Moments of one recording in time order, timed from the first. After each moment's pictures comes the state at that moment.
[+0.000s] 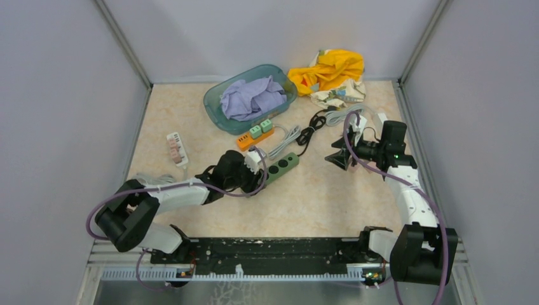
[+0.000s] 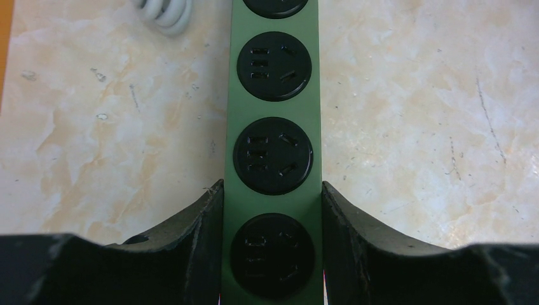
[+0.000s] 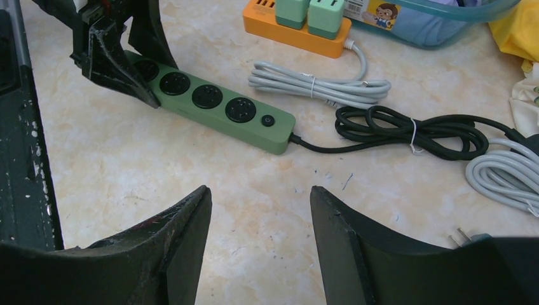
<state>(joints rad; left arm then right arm) -0.74 1.41 0.54 0.24 0.17 -0.04 -0.09 1.11 0.75 -0.32 -1.11 -0.58</state>
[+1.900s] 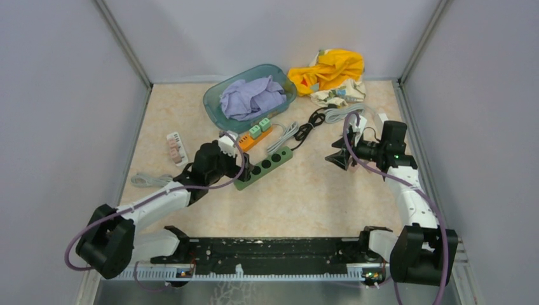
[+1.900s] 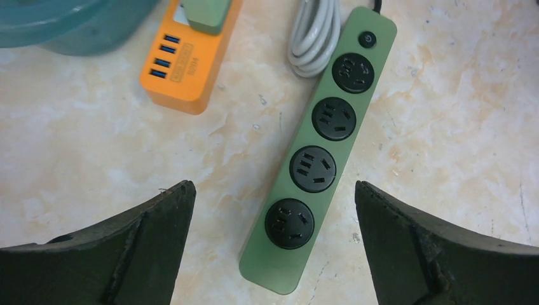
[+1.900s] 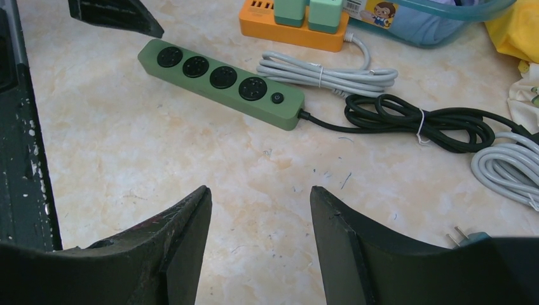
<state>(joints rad) -0.59 1.22 0.53 0.19 0.02 -0.12 -0.09 1.10 0.76 -0.33 -1.11 -0.58</state>
